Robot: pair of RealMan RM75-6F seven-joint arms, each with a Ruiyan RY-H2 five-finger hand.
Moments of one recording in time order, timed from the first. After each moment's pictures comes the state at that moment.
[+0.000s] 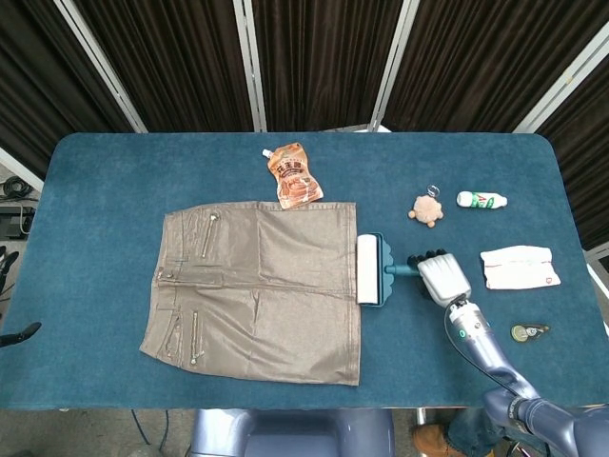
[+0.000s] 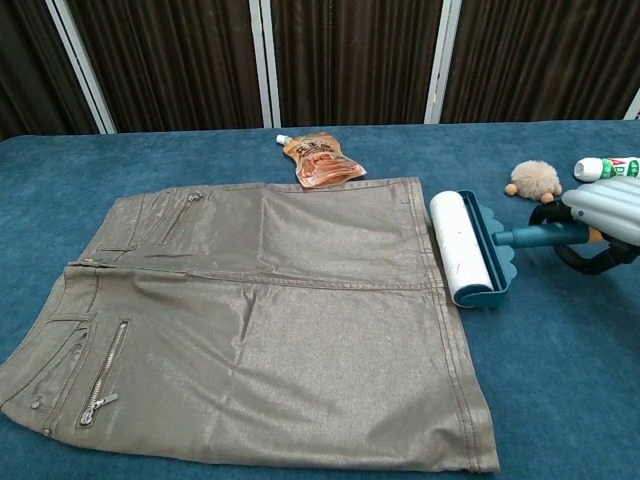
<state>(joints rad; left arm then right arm) -0.10 -1.00 -0.06 -1.62 1.42 1.43 0.00 0.56 -1.63 0.07 -0.94 -1.47 1.04 -0.04</state>
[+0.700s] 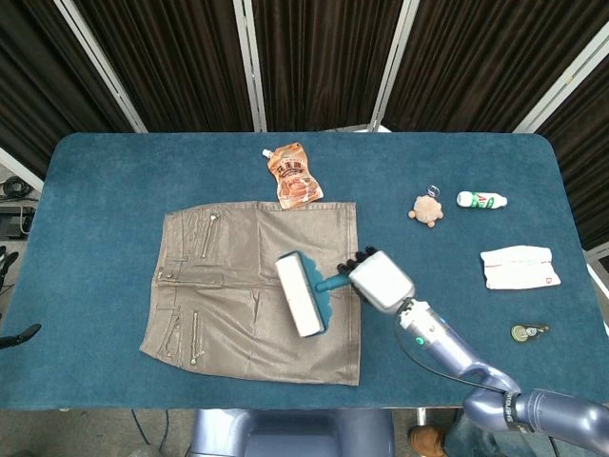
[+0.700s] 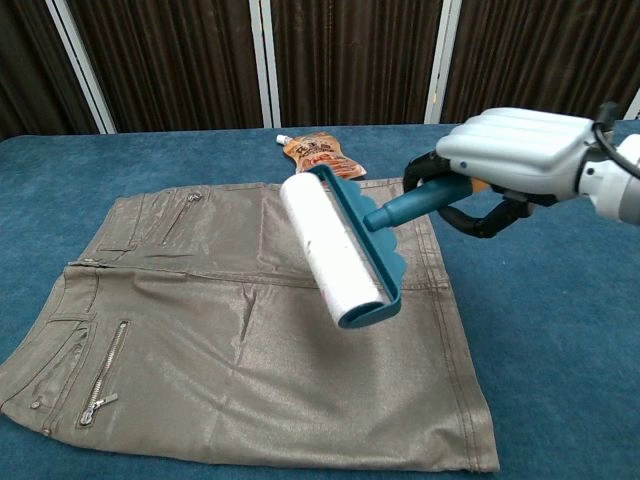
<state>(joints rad) -0.09 -0.98 -0.05 -1.62 1.45 1.44 -0.07 0.72 -1.42 0.14 -1.55 -1.48 0.95 -0.41</state>
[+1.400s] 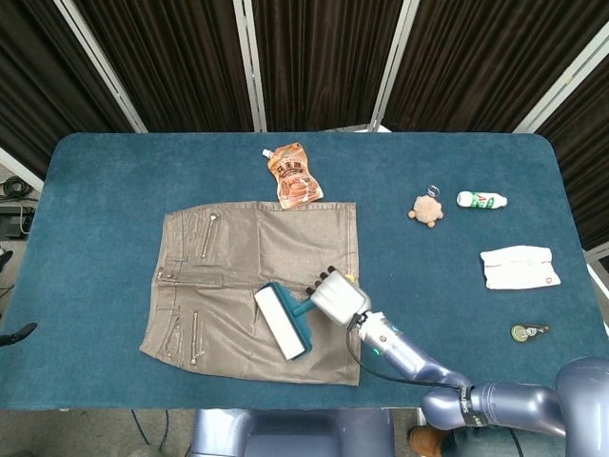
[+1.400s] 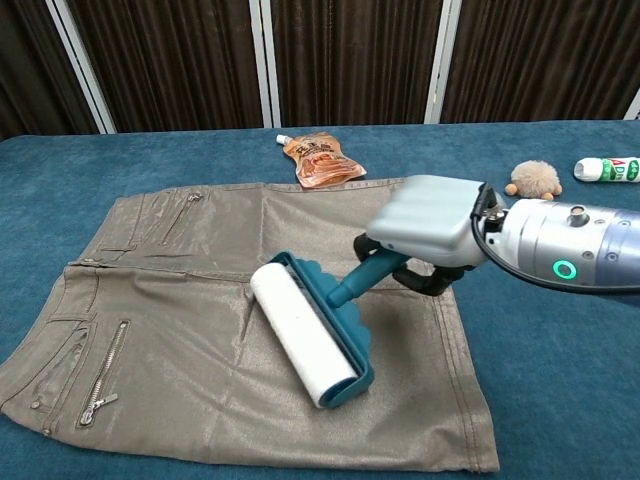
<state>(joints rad) -0.09 -0.97 -0.05 -1.61 1.44 1.43 -0.10 0.84 -1.56 0.10 -1.53 -1.23 0.85 -0.83</state>
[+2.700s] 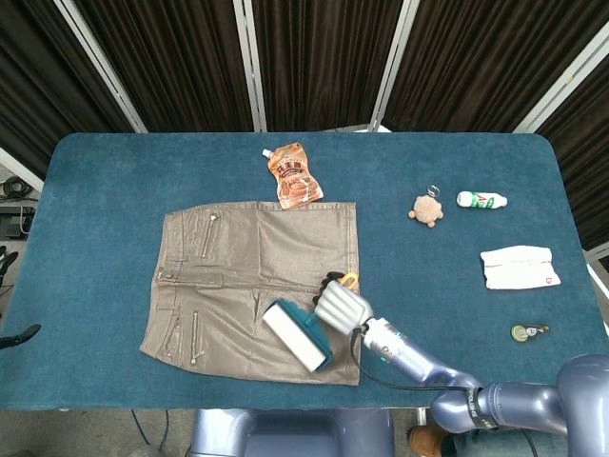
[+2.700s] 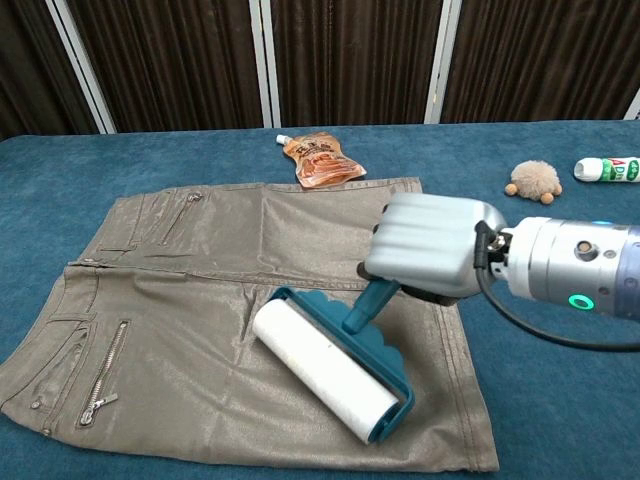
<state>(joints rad) -0.09 -0.96 -0.05 -1.63 1.47 1.44 -0.10 0.87 -1.55 0.02 -1.55 -1.33 0.85 -1.07</state>
